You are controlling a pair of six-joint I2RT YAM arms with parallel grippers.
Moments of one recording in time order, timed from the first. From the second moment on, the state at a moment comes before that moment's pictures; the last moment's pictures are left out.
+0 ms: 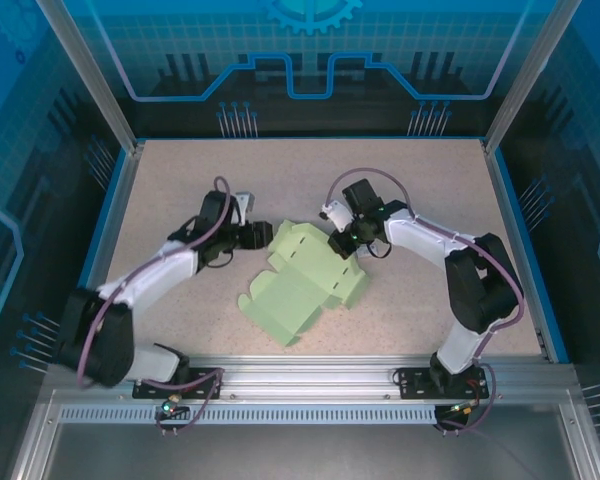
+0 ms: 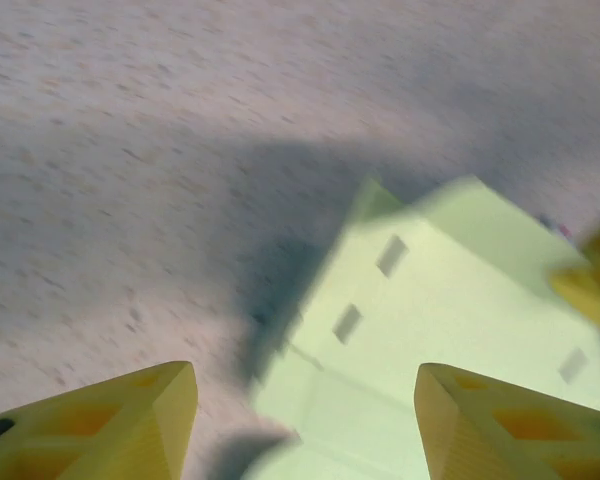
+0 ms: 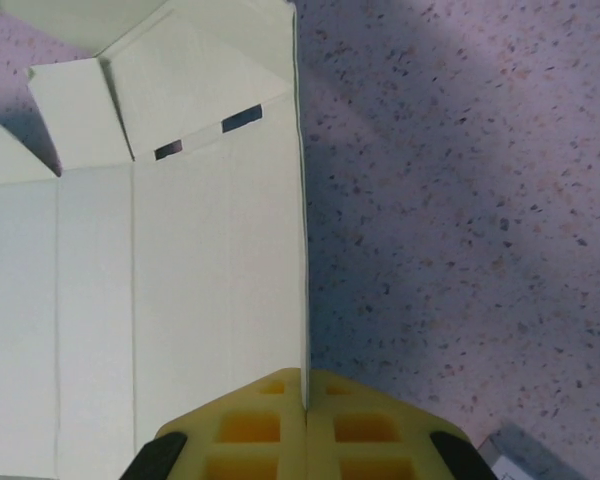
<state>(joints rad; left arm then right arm) -0.36 1.31 0.80 -0.22 0.22 -0.39 0.49 1.73 1.19 -0.55 -0.27 -0.21</state>
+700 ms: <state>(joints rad) -0.66 1.70 0.74 0.20 0.30 -0.39 0.44 1.74 1.24 -0.62 -0.26 -0.22</state>
